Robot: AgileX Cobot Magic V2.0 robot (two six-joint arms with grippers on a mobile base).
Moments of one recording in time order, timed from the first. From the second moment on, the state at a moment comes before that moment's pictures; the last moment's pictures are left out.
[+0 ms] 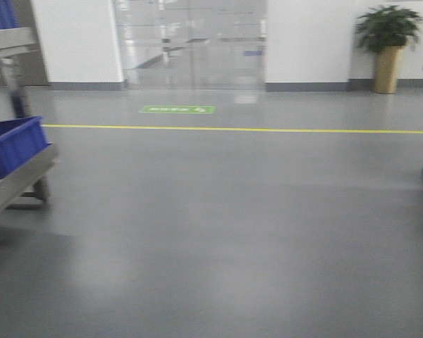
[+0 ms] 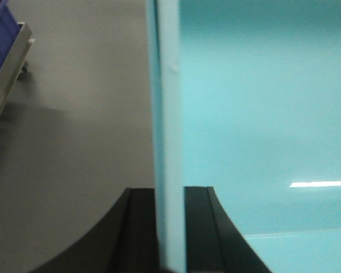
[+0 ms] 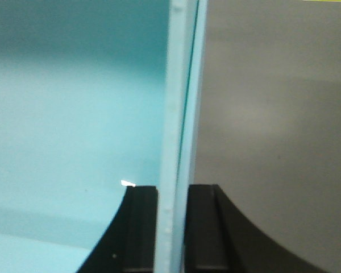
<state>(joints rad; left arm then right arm) -0.40 1.54 -1.91 0.38 1.05 -0.43 0.31 1.55 -1.88 -0.08 0.91 0.25</state>
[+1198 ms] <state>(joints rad) -0.40 1.54 -1.91 0.38 1.05 -0.43 0.31 1.55 -1.88 -0.08 0.91 0.25</state>
